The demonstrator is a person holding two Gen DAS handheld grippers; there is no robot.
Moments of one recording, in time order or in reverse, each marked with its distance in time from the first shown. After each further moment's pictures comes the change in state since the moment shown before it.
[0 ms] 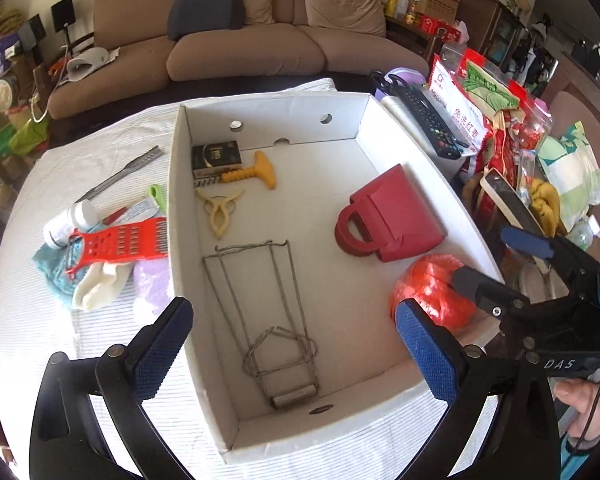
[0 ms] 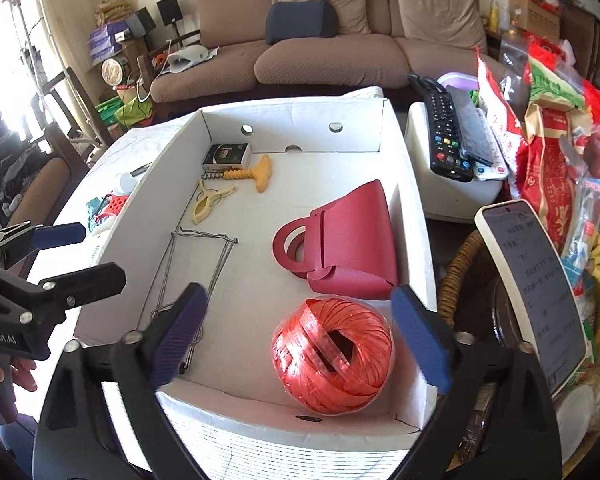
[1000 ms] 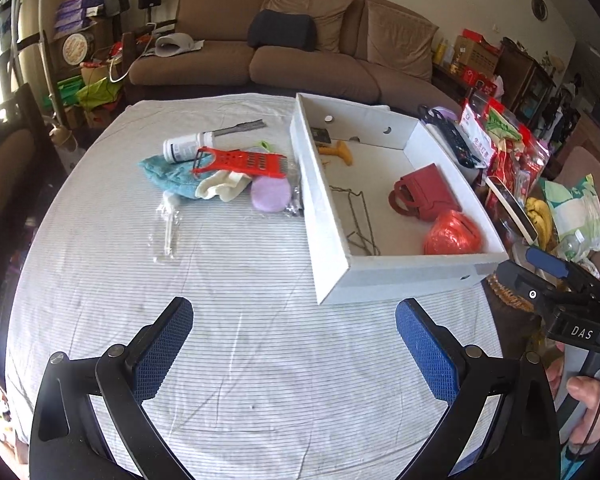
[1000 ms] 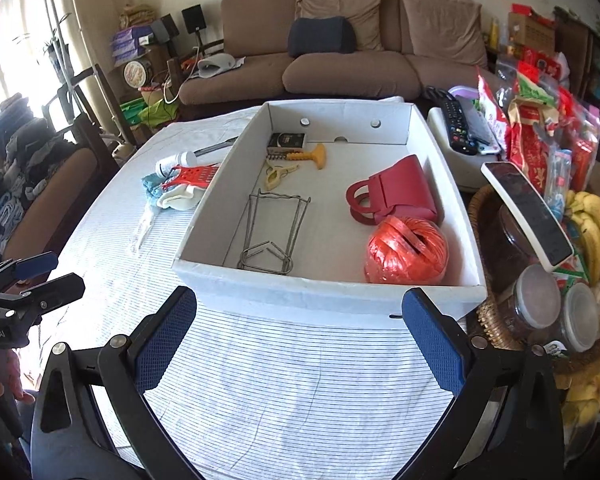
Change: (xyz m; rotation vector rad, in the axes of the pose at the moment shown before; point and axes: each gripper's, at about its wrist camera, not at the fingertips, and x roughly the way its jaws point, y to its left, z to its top) left arm -0.128 0.096 -0.143 -0.205 -0.111 0.056; right arm -0.092 0.100 -0.081 -0.020 -0.049 0.013
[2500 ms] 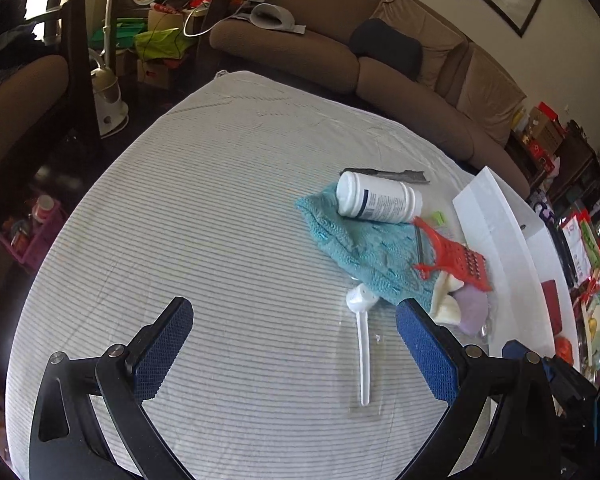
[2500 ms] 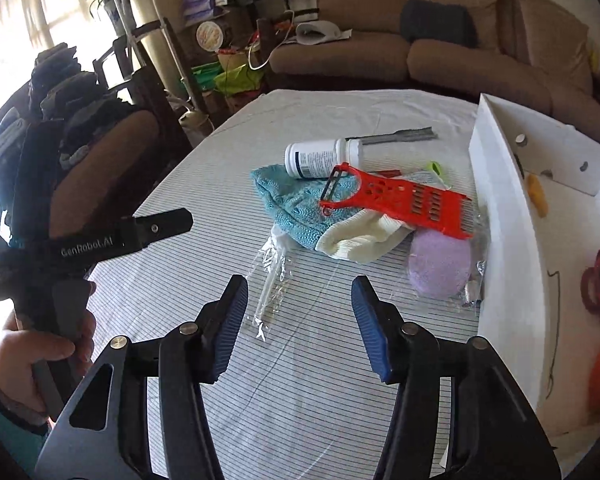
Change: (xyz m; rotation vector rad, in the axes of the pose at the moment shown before) left arm 0.166 0.259 0.102 -0.251 -0.012 0.026; right arm 0.212 0.229 0.066 -0.139 0.067 0.192
